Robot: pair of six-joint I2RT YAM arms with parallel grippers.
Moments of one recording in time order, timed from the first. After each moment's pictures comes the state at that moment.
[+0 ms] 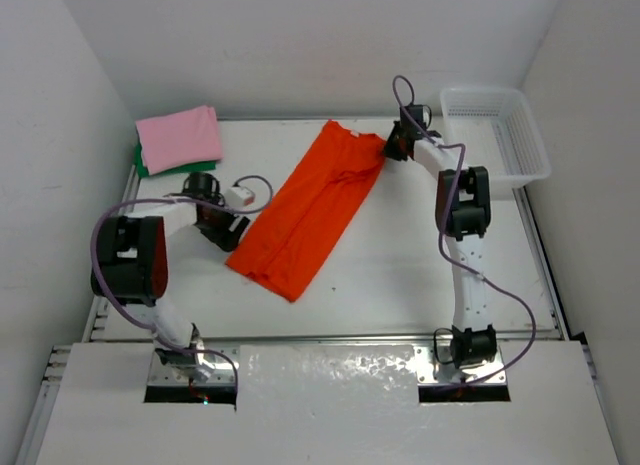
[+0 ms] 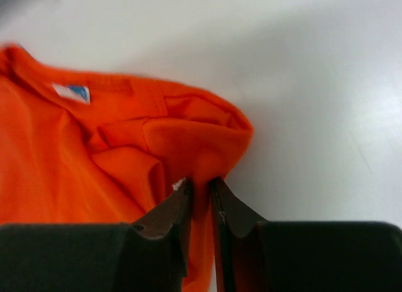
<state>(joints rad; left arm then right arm) 0.03 1.71 0.94 -0.47 0.26 0.61 0.13 2.47 1.94 -0.31 0.00 0.55</state>
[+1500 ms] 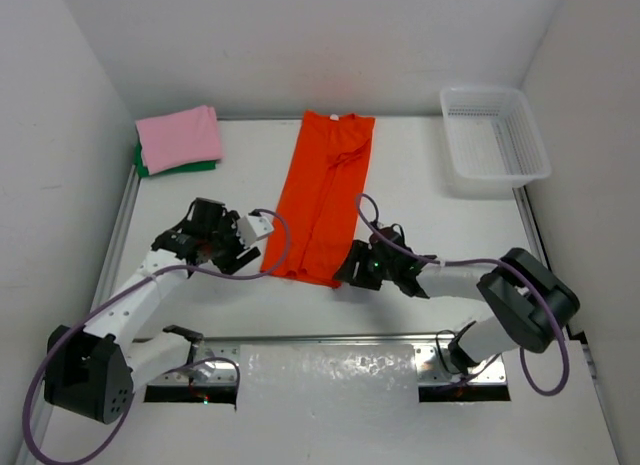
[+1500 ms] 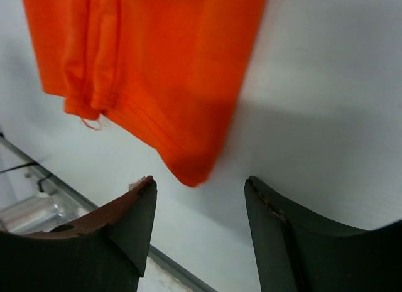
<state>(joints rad) -0.27 1.06 0.69 -0.61 0.20 0.74 0.69 1.45 0.43 0.21 -0.16 0.90</state>
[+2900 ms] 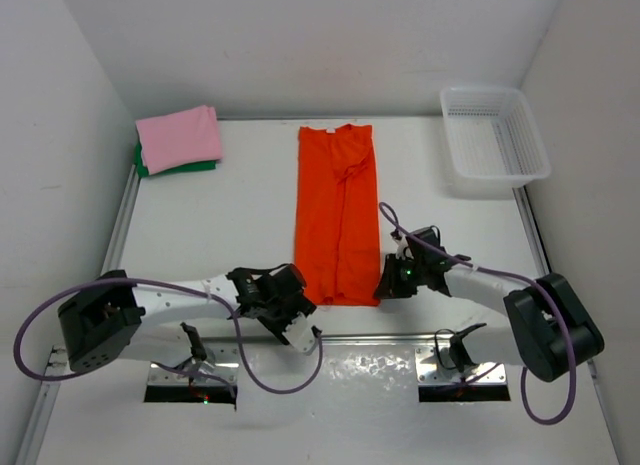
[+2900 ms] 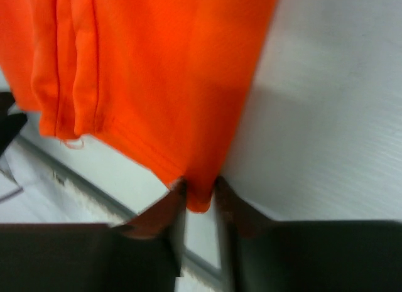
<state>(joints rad) -1.05 1.27 0.54 -0.47 0.15 1.22 0.41 1.30 0.35 -0.11 -0.41 0.49</state>
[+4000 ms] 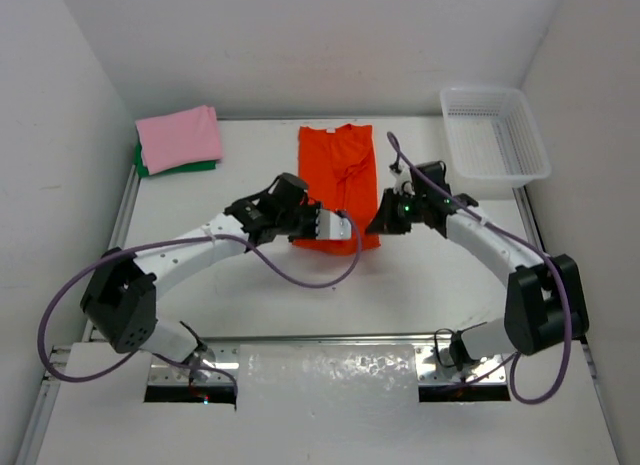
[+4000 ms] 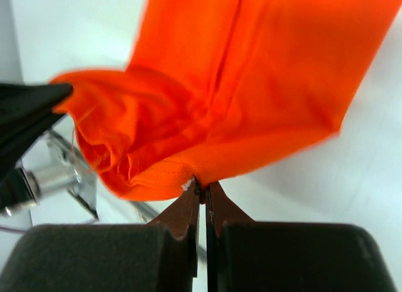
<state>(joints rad) -0.74 1.44 1.01 -0.37 0.22 0.94 0.32 1.39 0.83 -0.34 -0.50 0.43</state>
